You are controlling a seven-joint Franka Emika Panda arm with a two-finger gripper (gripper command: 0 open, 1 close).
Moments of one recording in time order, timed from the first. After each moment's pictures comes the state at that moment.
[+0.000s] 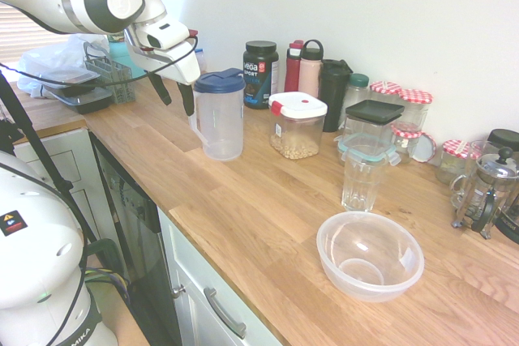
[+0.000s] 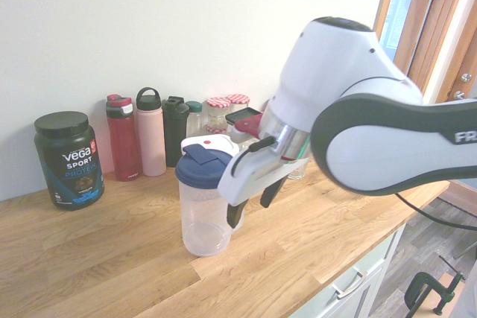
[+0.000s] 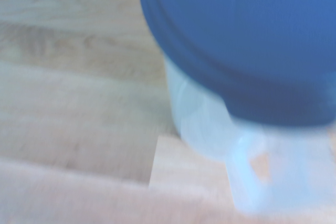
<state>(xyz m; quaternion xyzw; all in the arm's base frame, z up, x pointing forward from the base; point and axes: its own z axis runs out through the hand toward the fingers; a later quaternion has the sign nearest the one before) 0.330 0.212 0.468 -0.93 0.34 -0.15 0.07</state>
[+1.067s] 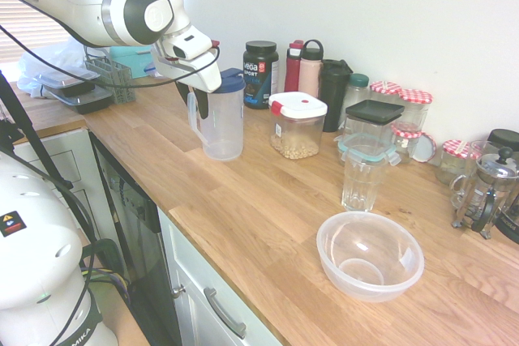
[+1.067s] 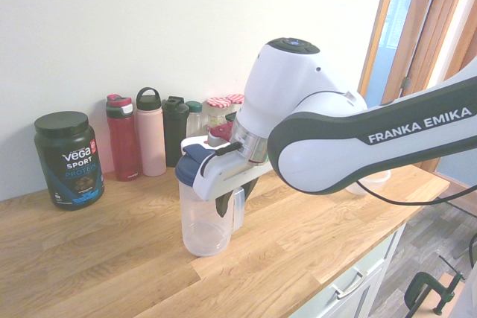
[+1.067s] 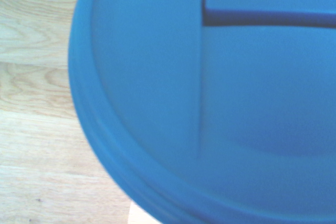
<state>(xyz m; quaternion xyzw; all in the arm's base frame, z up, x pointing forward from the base) 0.369 0.205 0.448 -0.92 0.35 -0.15 0.06</state>
